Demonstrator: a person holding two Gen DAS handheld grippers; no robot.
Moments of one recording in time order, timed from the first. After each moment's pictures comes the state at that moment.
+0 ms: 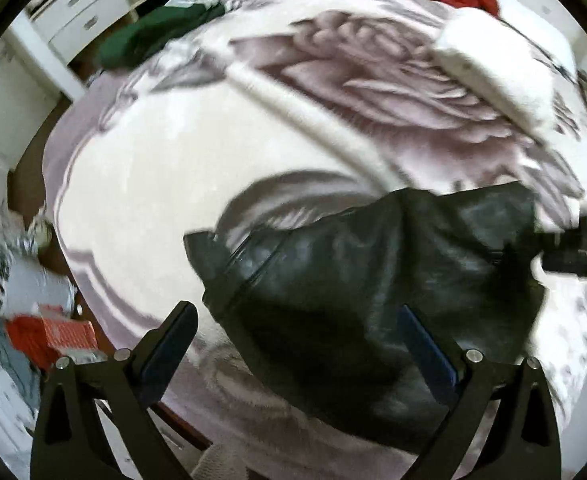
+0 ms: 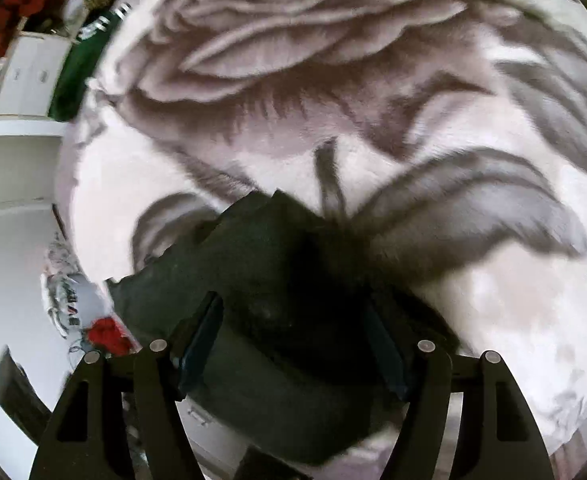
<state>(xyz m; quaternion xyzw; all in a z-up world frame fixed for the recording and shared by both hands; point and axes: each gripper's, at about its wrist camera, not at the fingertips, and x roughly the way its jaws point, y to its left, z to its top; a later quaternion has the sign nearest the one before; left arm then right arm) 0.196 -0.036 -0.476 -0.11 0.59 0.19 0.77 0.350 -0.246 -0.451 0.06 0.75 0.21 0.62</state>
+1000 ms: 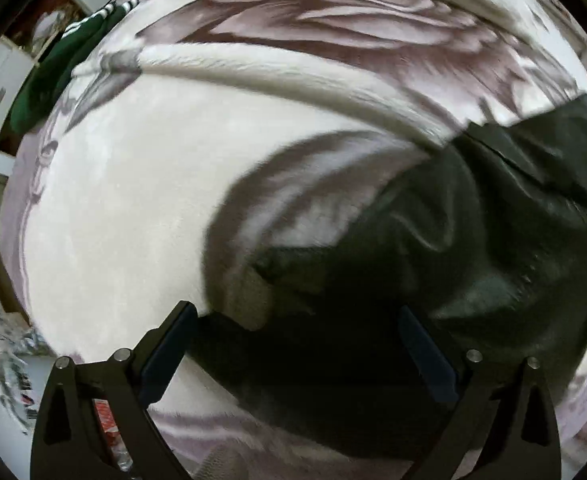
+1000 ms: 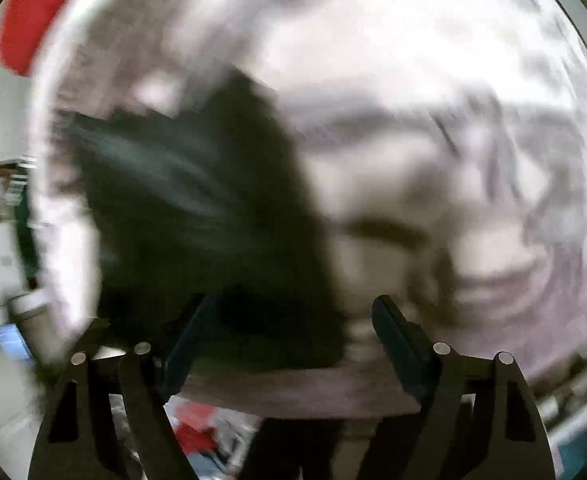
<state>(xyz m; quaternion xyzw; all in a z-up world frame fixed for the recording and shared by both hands) 0.236 0.020 -0.571 -0.01 0.66 0.06 0.75 0.202 -0.336 -0.461 0.29 0.71 -0.02 0.64</state>
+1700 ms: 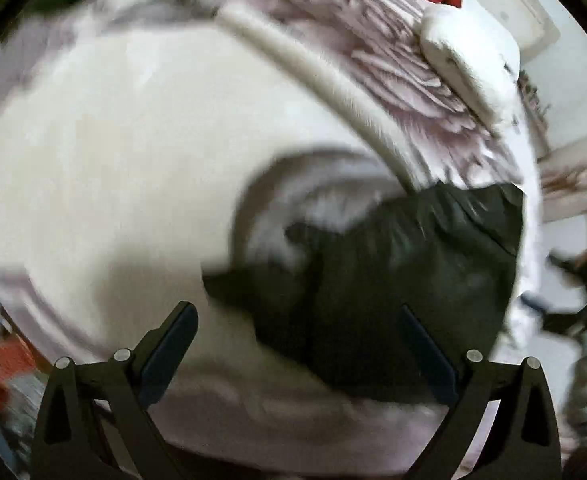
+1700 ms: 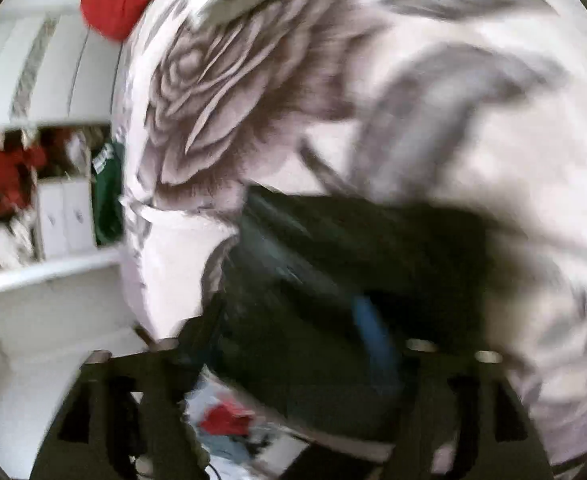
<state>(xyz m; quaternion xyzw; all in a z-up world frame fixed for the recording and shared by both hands) 0.156 0.093 -0.547 -0.27 0.62 0.00 0.73 0.288 -0.316 -0.480 0.34 0.69 0.12 0.63</state>
